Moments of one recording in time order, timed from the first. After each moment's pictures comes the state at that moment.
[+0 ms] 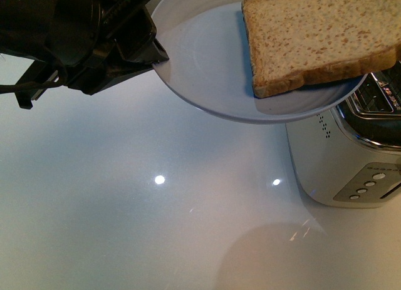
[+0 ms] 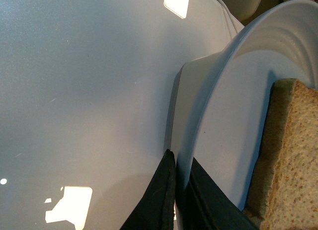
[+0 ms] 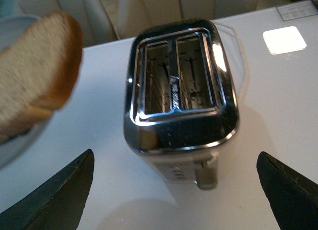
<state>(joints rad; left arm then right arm) -0.45 1.59 0.83 0.08 0.19 -0.82 0.02 0.59 0.28 -0.08 -0.05 0.24</state>
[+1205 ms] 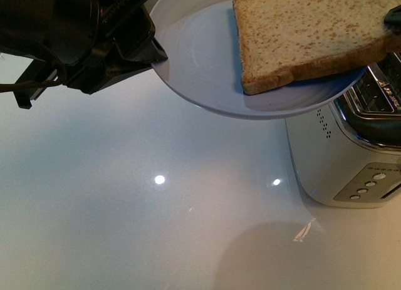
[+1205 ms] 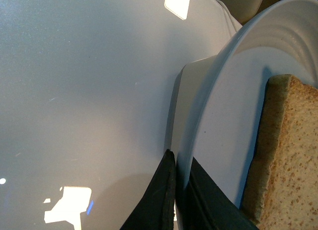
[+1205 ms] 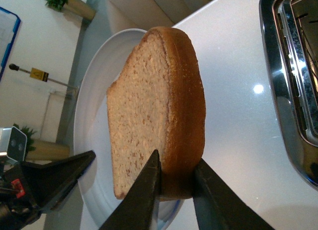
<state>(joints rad) -0.45 1.59 0.83 0.08 0.19 -0.83 0.20 1.16 0.48 0.29 -0.27 0.73</state>
